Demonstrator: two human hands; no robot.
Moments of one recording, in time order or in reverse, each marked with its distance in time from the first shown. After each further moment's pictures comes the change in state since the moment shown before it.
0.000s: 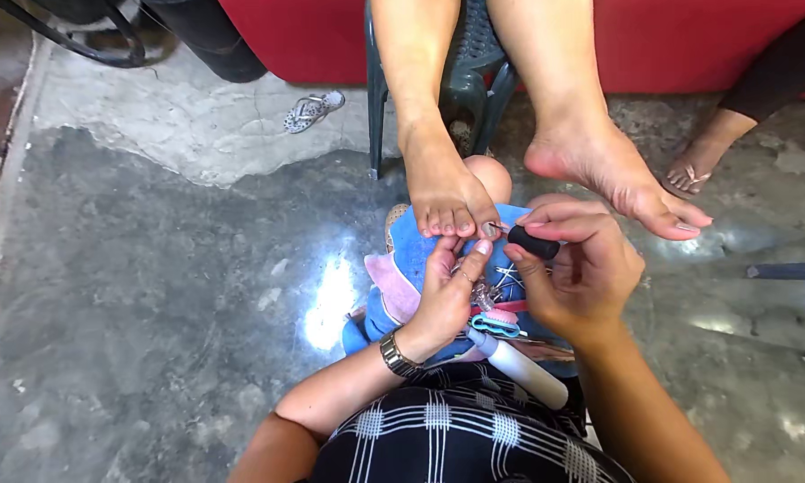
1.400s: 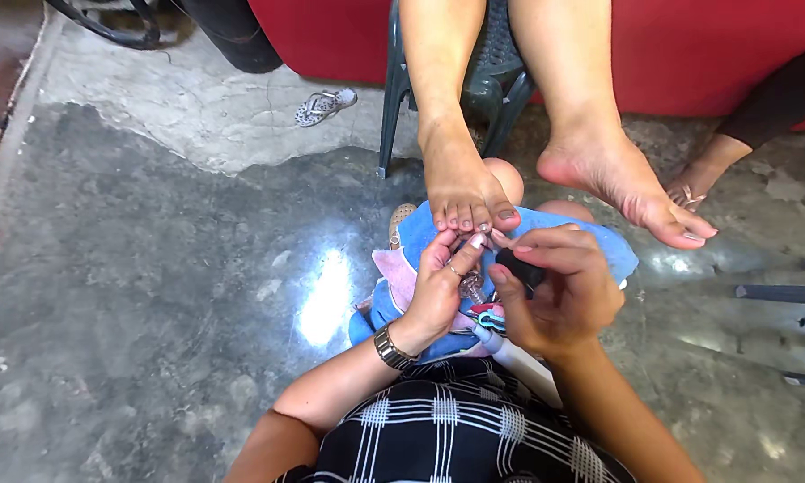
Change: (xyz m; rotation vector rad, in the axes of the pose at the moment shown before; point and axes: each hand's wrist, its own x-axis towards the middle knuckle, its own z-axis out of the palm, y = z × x) left_hand -0.008 0.012 -0.017 -0.126 0.014 -0.002; right_hand -0.008 -0.023 0.030 -0.040 0.061 -0.109
